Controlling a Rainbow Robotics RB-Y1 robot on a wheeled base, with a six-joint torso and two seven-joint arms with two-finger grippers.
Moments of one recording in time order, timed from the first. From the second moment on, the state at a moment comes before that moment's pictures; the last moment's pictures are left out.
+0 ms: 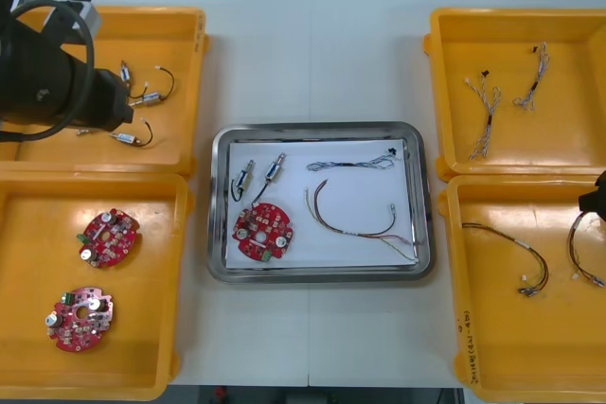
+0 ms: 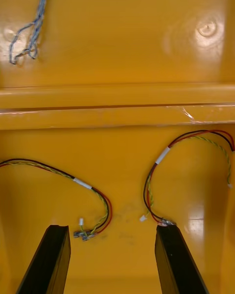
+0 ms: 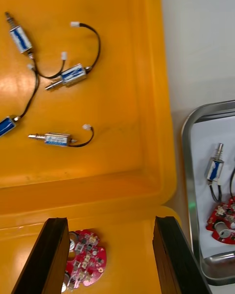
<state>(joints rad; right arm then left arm) -0.15 -0.56 -0.44 -2.21 -0.68 1.92 1.48 -0.55 0.61 0.09 -2.10 0.63 1.91 -1.24</state>
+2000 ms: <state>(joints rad) -0.72 -0.58 0.66 -2.18 -0.78 1.92 1.62 -0.17 0.71 0.33 -2.21 0.80 1.91 -1.24</state>
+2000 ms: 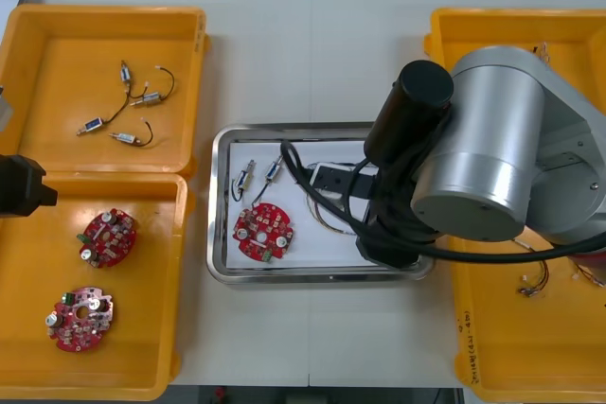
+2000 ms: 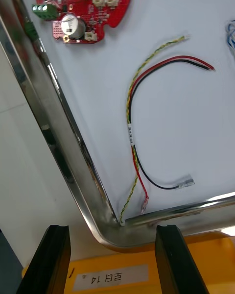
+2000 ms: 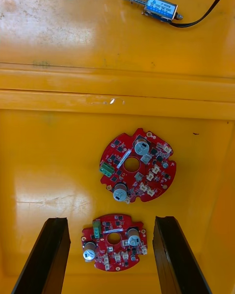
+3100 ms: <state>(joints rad) -0.77 -0.50 1.08 -2.04 -0.58 1.64 1.73 -0.17 0.71 0.33 -2.21 0.80 1.91 -1.24</state>
